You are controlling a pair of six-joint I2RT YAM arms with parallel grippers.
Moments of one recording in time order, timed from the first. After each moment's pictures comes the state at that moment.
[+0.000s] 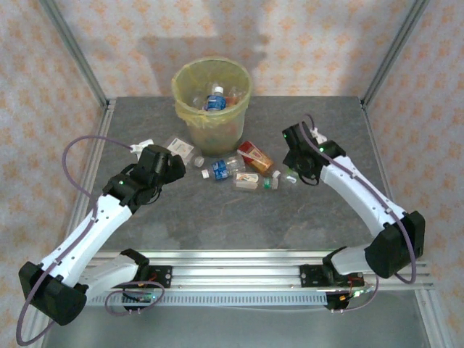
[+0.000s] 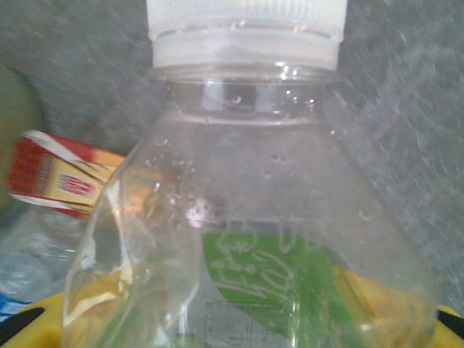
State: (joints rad) left arm -0.41 1.02 0.97 -0.78 -0.39 -0.72; right arm 0.47 1.38 1.29 -0.98 0.31 0.90
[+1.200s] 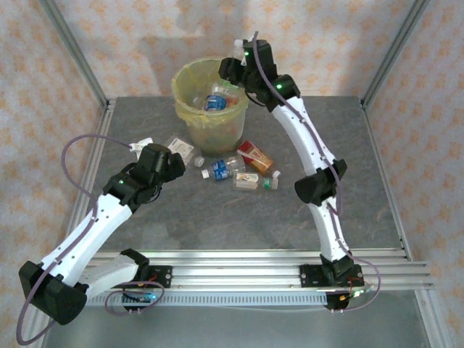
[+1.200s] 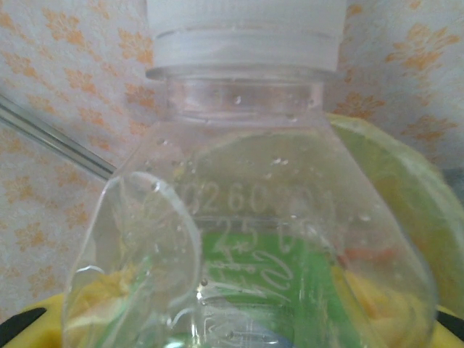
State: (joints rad) left arm -0.41 1.03 0.97 -0.77 -0.42 -0.72; right arm 0.54 2.29 2.72 -0.80 -0.02 0.59
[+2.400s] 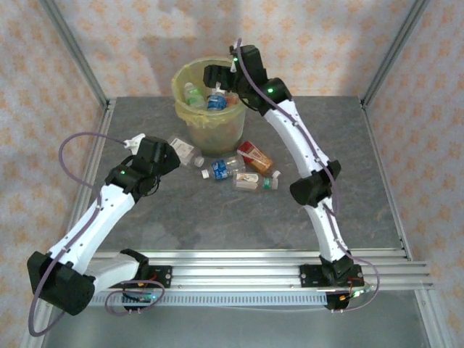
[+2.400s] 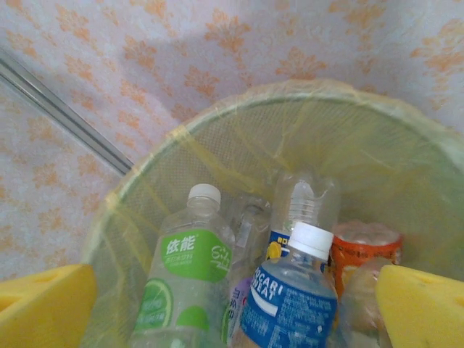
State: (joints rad) left arm -0.31 1.12 1.01 -0.76 -0.42 -0.78; right arm 0.59 2.28 2.75 -0.87 0.05 0.45
